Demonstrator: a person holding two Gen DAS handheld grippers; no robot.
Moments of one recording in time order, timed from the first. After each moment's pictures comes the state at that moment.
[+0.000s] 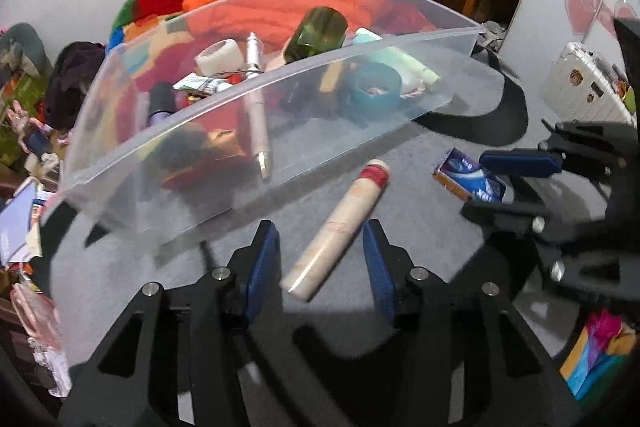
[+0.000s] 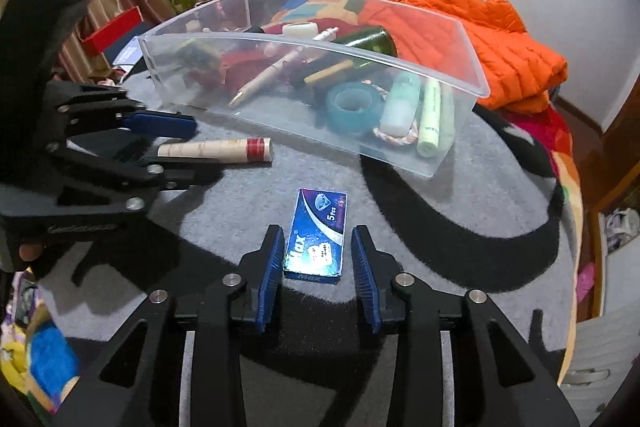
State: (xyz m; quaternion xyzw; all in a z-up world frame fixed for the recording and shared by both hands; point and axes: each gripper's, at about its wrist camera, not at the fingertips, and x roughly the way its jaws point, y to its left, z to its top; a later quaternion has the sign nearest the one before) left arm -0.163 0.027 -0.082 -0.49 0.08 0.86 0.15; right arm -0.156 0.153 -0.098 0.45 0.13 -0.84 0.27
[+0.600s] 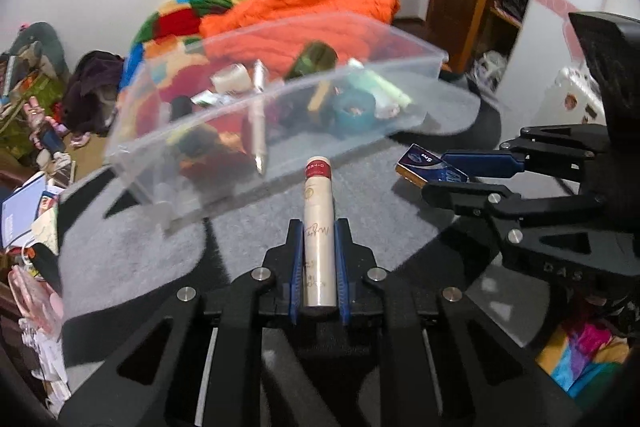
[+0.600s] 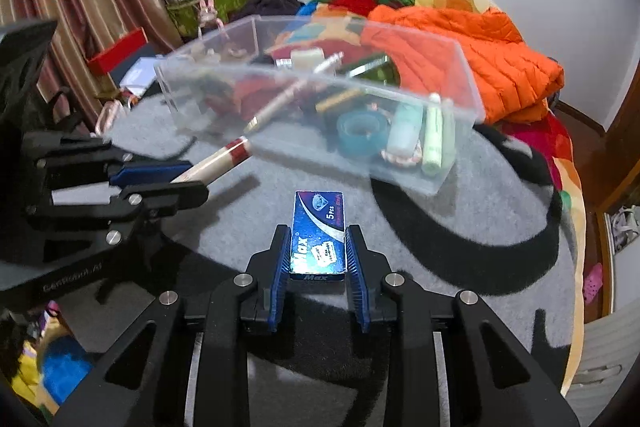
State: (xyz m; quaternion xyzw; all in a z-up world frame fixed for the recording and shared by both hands) left arm -0.113 0.030 -0.055 -0.43 0.06 0.89 0.13; right arm -0.148 0.155 -0.079 0.42 0.09 -0.86 0.28
